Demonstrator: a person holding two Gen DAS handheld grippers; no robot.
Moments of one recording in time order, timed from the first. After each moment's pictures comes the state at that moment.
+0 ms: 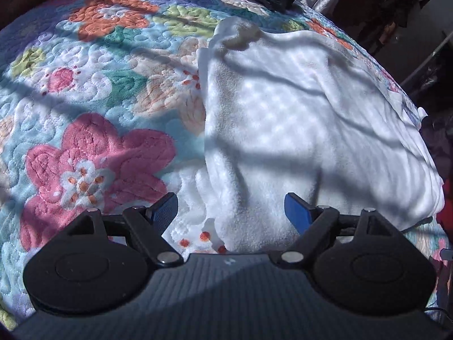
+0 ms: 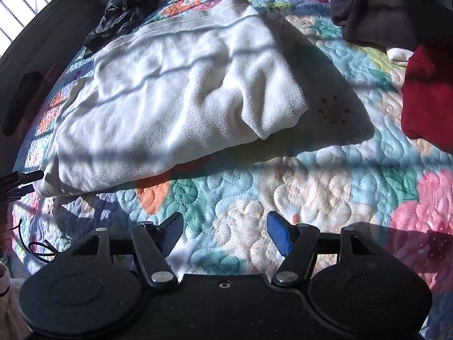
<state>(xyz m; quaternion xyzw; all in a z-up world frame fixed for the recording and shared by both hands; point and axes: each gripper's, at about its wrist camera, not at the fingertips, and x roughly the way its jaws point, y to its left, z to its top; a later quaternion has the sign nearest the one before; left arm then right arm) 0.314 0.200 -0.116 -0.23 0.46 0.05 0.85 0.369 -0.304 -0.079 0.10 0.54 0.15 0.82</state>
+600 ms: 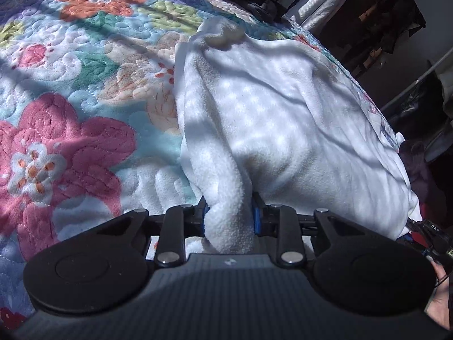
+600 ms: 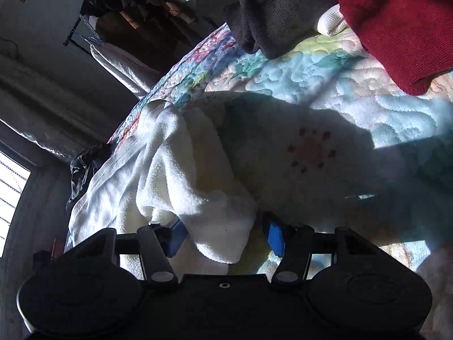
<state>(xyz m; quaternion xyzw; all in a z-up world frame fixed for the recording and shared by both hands) 0.316 0.195 -0.128 -0.29 0.42 0.03 0.86 0.430 -0.332 -0.161 0.35 0.35 0.06 0.87</state>
